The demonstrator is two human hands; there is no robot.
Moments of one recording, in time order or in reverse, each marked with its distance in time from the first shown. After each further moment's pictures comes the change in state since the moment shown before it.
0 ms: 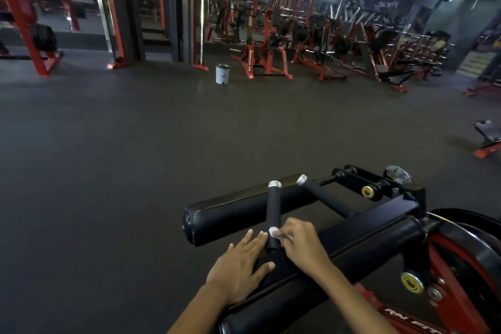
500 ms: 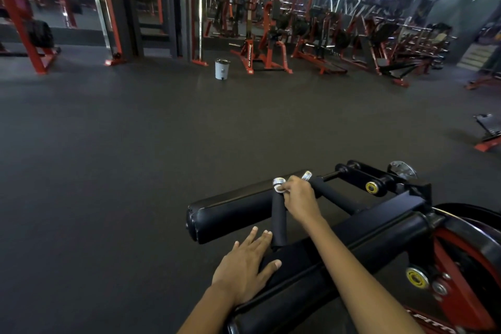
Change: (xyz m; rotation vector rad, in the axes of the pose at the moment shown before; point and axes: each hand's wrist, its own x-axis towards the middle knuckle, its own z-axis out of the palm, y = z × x) left_hand 0.000 -0.003 0.000 0.005 0.030 0.006; right_hand 0.091 0.010 0.005 -0.130 0.132 0.142
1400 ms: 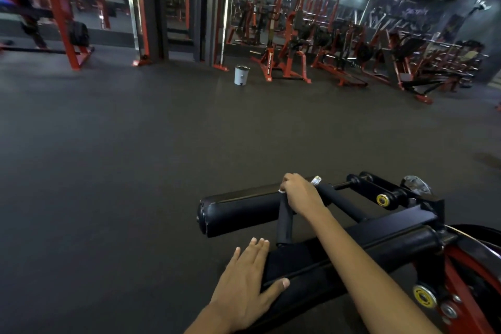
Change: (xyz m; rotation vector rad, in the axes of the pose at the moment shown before) left_hand -0.052 0.024 0.007 -0.022 0.123 -0.086; right_hand 0.001 -0.026 -0.024 -0.378 -0.160 -0.371
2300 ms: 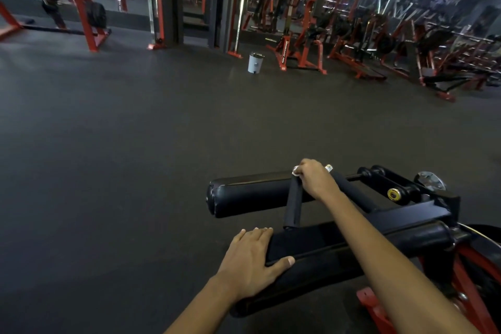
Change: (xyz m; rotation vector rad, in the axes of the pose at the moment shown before) left_hand 0.003 -0.004 0.002 -0.004 0.044 -0.062; right_hand 0.010 0.021 0.010 0.078 0.028 0.031
